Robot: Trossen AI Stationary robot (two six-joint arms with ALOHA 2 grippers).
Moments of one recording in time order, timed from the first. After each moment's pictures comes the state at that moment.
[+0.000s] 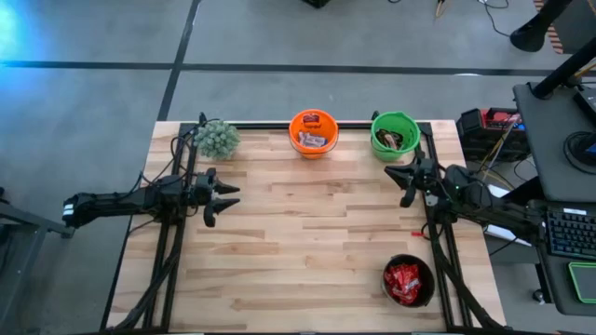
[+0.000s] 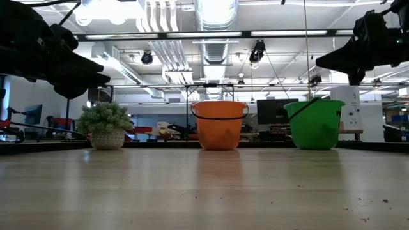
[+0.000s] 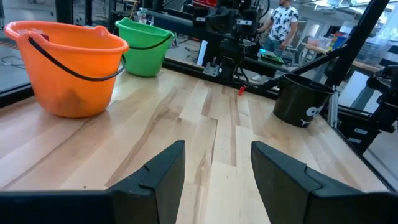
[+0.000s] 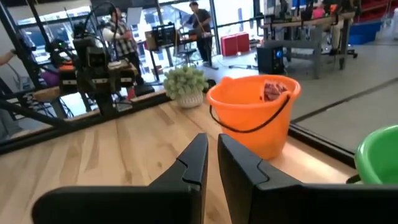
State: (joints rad) left arm 0.10 0.12 0.02 -0.01 -0.01 -0.25; right arm -0.33 0.01 0.14 -0.17 0.06 0.17
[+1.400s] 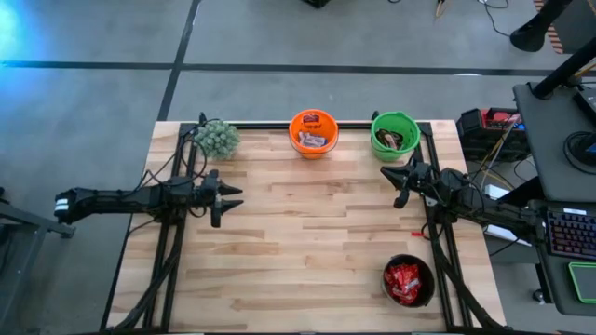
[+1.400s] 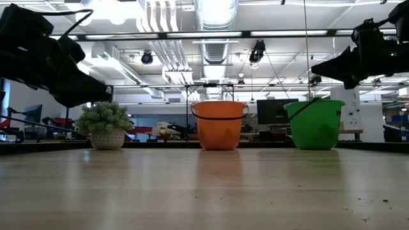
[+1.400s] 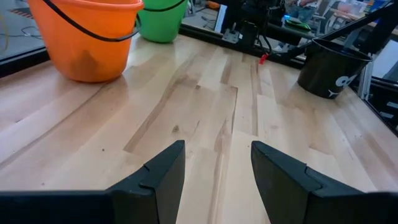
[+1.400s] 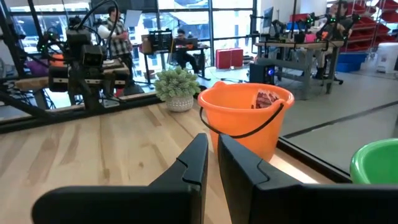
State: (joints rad) left arm 0.10 0.29 0.02 0.03 -0.05 -0.24; right arm -0.33 0.02 0.03 -0.02 0.08 0.05
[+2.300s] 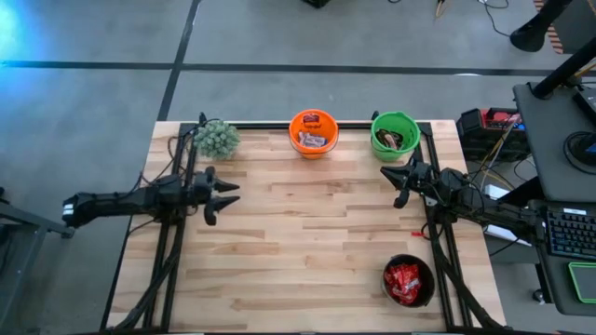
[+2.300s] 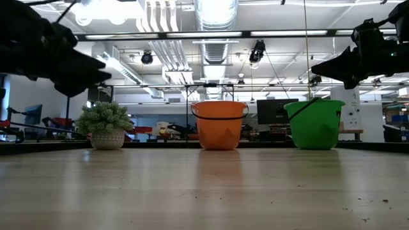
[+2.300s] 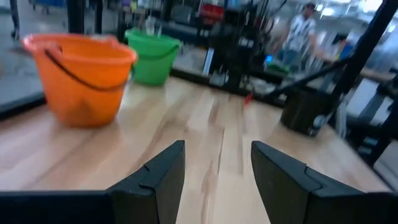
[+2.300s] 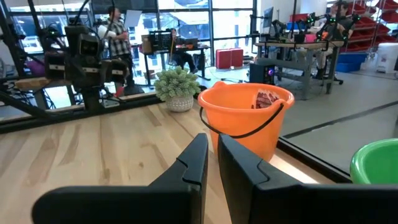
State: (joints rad) left arm 0.10 0.14 0.02 0.03 -0.04 -0.24; right arm -0.33 0.02 0.03 -0.02 0.08 0.05
